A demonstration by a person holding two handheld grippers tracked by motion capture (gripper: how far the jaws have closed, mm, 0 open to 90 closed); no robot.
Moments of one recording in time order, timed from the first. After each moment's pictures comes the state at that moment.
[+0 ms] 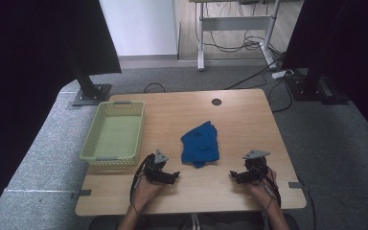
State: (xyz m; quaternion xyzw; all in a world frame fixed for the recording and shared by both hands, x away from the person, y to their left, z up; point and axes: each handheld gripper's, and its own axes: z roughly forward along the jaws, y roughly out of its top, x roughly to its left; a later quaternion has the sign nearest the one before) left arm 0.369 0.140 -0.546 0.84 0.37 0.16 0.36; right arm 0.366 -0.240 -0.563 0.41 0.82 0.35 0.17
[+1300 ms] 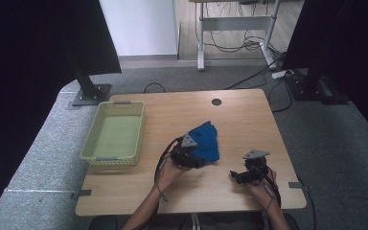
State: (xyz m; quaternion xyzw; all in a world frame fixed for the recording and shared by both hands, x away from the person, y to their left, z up) left arm 0.405 0.043 -0.503 0.86 0.28 0.12 0.41; right arm 0.366 -0.240 -0.563 0.41 0.82 0.35 0.17
